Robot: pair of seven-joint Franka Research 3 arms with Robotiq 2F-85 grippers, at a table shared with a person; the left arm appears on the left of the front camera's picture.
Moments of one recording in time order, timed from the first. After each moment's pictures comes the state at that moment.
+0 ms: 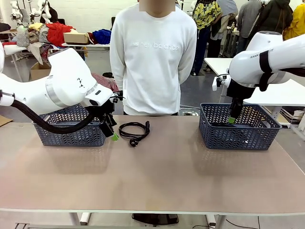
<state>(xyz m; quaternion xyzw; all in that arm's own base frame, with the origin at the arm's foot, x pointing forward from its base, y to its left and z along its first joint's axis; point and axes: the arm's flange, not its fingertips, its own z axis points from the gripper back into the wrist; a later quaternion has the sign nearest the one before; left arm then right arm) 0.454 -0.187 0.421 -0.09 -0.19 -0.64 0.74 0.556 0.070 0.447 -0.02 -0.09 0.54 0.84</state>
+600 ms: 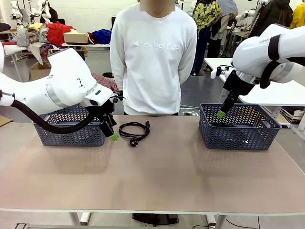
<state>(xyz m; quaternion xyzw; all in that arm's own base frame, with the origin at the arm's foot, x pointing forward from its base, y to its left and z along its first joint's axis) 0.454 -0.187 0.421 -0.09 -0.19 -0.64 0.74 0.511 0.099 0.476 0.06 -0.17 0.47 0.87</state>
